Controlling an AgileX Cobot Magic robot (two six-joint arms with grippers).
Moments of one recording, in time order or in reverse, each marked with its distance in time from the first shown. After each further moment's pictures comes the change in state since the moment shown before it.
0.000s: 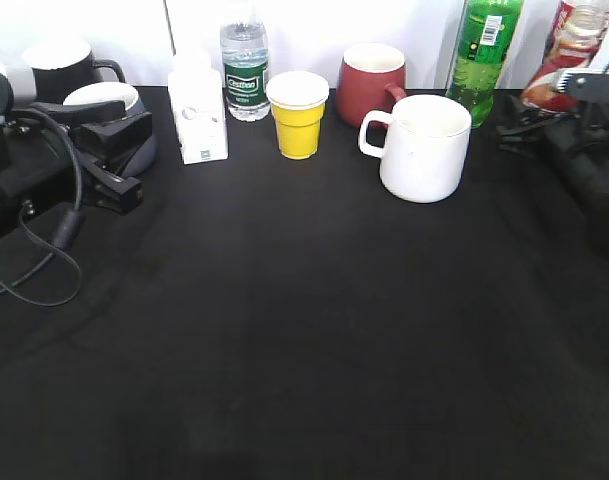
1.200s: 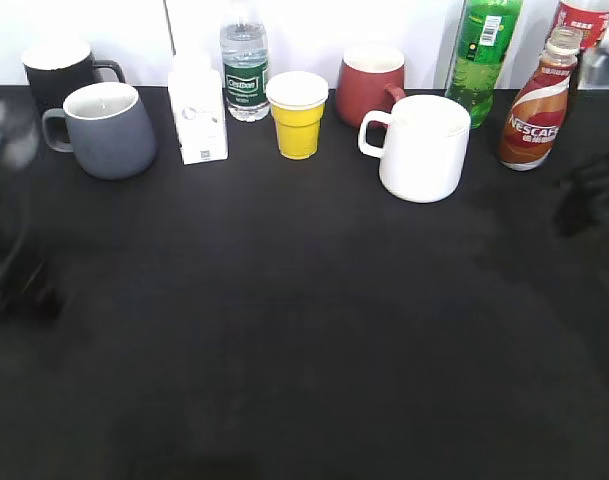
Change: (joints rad) left arm 0.000 -0.218 -0.313 -0.197 1.743 0.000; right arm 0.089 -0.726 -0.043 -0.006 1.936 -0.041
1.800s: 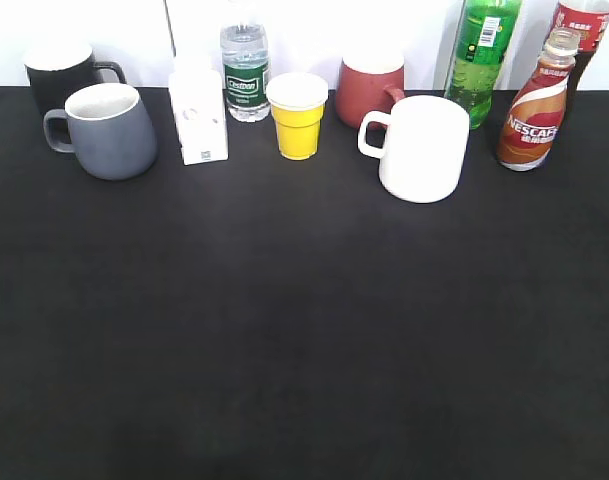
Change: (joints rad) left arm 0.000 -1.133 0.169 0.054 0.358 -0.079; right arm 0.001 -1.233 0.307 -0.160 0.311 0.114
